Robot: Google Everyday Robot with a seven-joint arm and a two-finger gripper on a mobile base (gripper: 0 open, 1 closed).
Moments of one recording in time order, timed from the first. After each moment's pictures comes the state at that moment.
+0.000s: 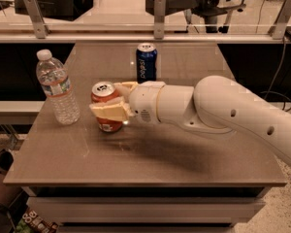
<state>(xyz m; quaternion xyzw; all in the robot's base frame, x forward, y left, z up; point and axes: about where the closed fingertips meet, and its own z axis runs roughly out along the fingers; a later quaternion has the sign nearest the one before) 0.518 0.090 0.887 -0.43 0.66 0.33 0.52</state>
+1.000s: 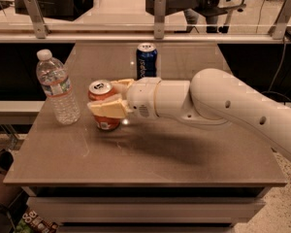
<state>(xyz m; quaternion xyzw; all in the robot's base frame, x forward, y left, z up) 0.525 0.098 0.889 -0.45 0.65 0.34 0.51</state>
